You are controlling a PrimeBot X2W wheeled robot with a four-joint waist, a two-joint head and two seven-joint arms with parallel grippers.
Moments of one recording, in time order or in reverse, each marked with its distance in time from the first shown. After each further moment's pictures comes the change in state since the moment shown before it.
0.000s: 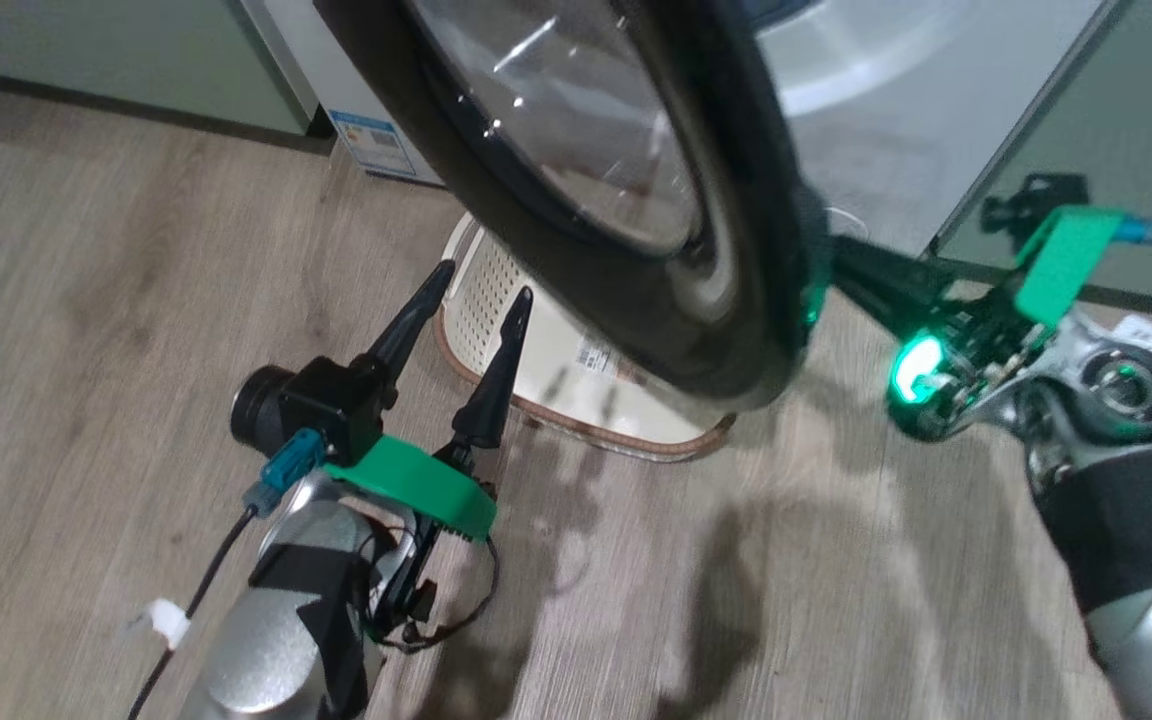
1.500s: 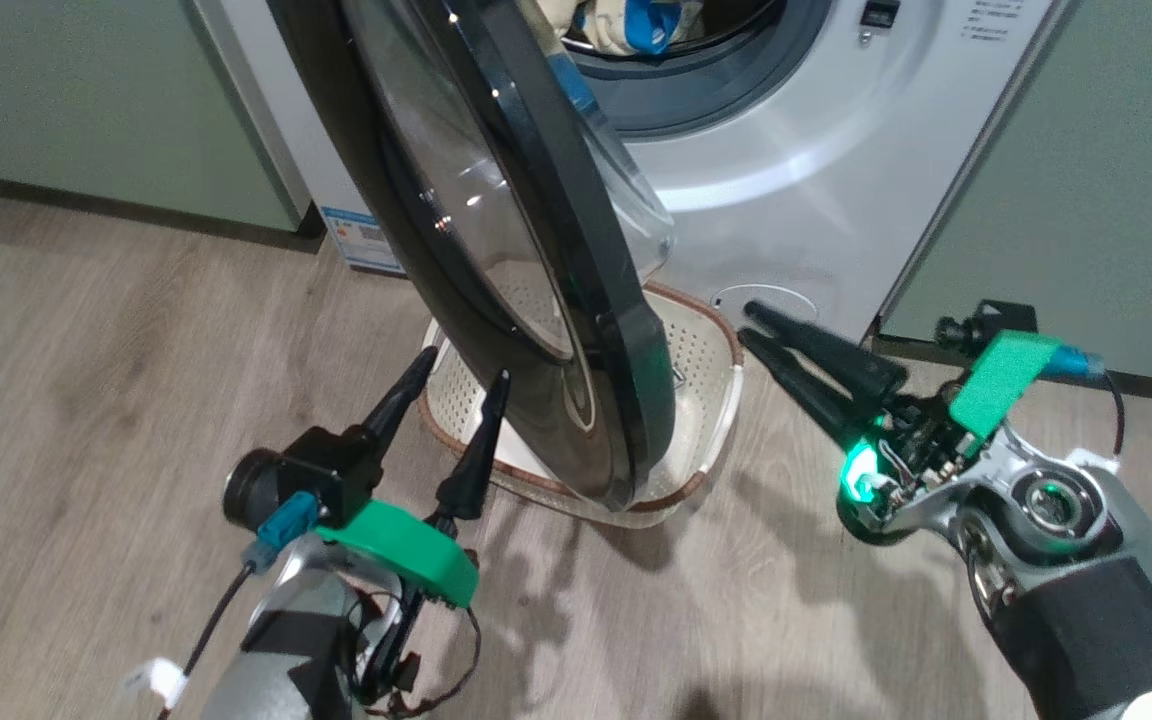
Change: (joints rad) left arm 0.107 0.002 0.015 0.037 0.001 0.001 0.000; right arm 0.180 -0.022 0.155 -0.132 0.094 -0.001 -0.247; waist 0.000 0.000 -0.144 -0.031
